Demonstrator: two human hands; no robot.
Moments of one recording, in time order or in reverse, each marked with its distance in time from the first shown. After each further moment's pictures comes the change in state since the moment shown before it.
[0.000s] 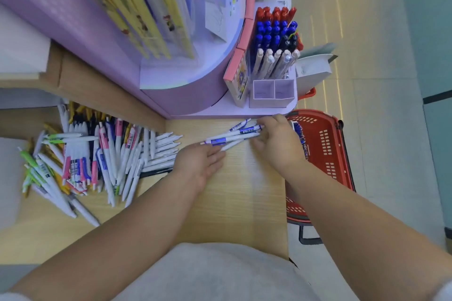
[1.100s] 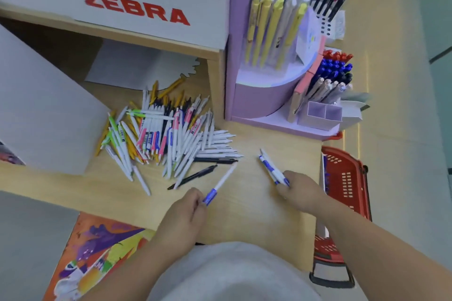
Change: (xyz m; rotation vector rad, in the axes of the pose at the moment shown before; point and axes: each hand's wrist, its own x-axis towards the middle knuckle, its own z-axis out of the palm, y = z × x) left_hand -0.092 -0.078 -0.188 0.874 -0.016 0.672; right_hand -0.071 -0.029 0.019 -0.219 -0.488 0.047
